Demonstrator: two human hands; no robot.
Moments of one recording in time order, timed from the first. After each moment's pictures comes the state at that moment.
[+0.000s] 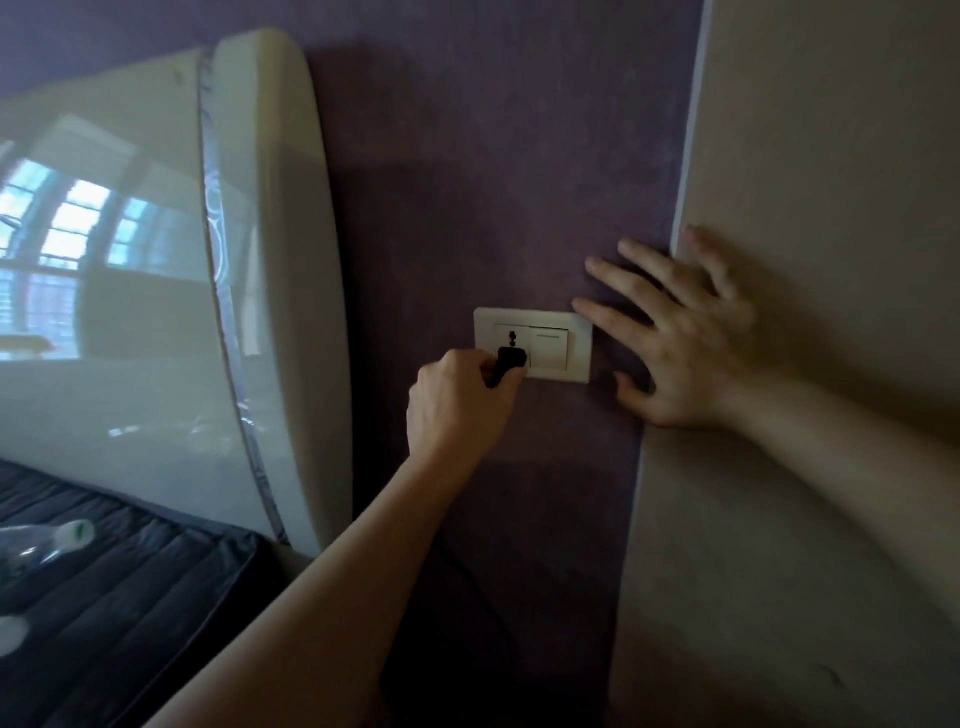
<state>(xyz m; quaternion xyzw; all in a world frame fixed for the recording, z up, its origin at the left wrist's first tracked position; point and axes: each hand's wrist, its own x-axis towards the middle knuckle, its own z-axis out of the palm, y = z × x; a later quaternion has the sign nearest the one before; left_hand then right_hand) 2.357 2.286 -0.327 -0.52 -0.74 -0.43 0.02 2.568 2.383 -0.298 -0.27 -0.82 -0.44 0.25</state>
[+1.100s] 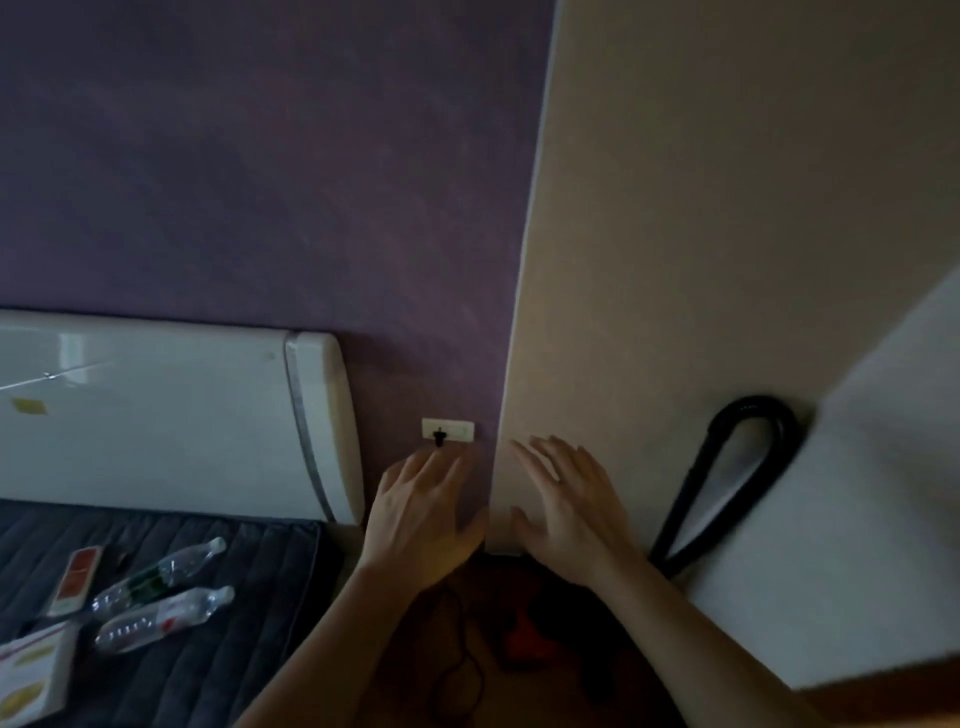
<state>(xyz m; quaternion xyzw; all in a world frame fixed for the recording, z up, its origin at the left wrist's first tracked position) 2.397 2.022 0.058 -0.76 -0.63 -0.18 -0.02 2.601 2.049 0.053 -0.51 -0.84 0.02 0.17</state>
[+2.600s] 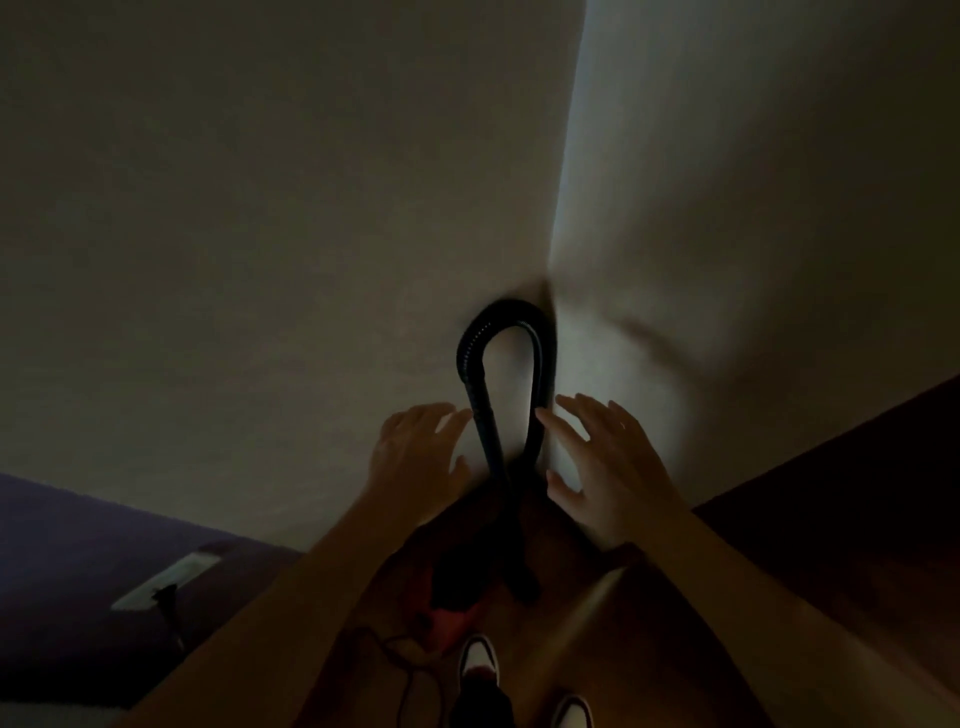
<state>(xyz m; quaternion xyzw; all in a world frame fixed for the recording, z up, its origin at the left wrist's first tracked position) 2.723 2.255 -0.039 -0.94 -0.32 -0.05 -0.07 2.926 2.100 -0.034 -0.76 -0.64 0.05 0.11</state>
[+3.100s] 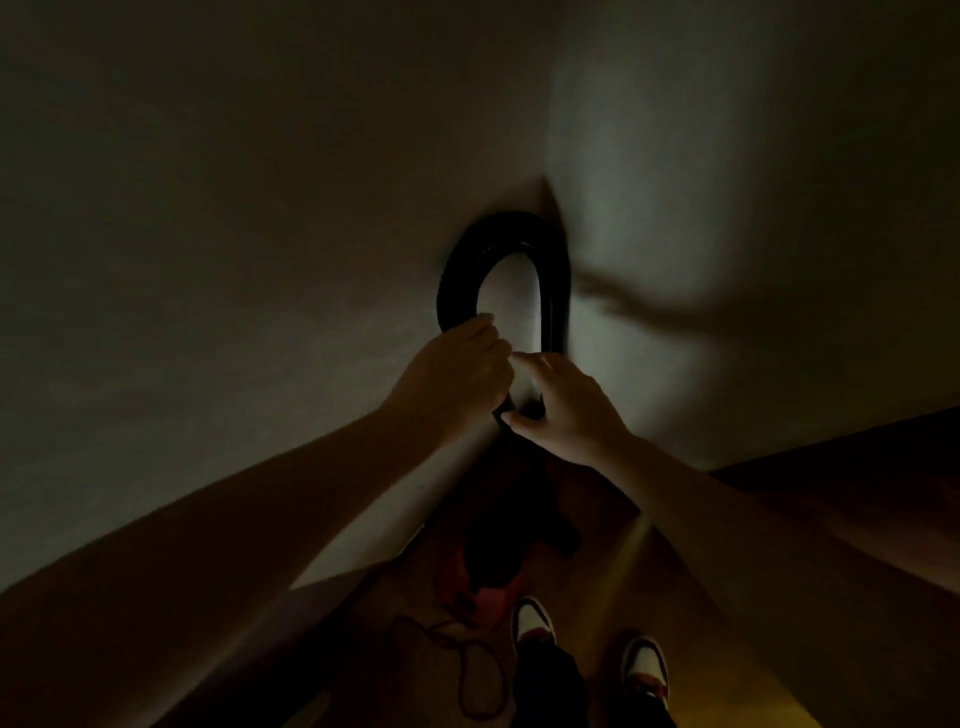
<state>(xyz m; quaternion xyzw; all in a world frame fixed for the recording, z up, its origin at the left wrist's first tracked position) 2.815 2.354 -0.107 -0.97 0.07 0.11 0.19 2.925 2.216 -0.194 -0.80 -0.52 0.21 0.24</state>
